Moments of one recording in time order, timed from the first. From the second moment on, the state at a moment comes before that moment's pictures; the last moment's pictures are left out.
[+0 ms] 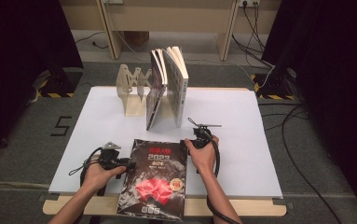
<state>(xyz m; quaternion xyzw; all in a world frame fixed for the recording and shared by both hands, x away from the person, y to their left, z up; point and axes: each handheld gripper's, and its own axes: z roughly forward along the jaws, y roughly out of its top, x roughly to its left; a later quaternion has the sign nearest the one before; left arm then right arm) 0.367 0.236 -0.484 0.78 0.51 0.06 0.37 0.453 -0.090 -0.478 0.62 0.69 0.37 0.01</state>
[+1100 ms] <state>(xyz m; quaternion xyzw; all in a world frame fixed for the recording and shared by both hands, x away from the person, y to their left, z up) 0.356 0.228 -0.486 0.78 0.51 0.10 0.36 0.432 -0.096 -0.471 0.64 0.66 0.39 -0.08</state>
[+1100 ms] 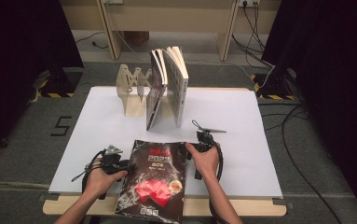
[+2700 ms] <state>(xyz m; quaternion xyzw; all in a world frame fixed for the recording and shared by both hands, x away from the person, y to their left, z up) 0.358 0.269 -0.422 0.70 0.52 0.15 0.46 0.415 -0.028 -0.344 0.49 0.70 0.52 0.01</state>
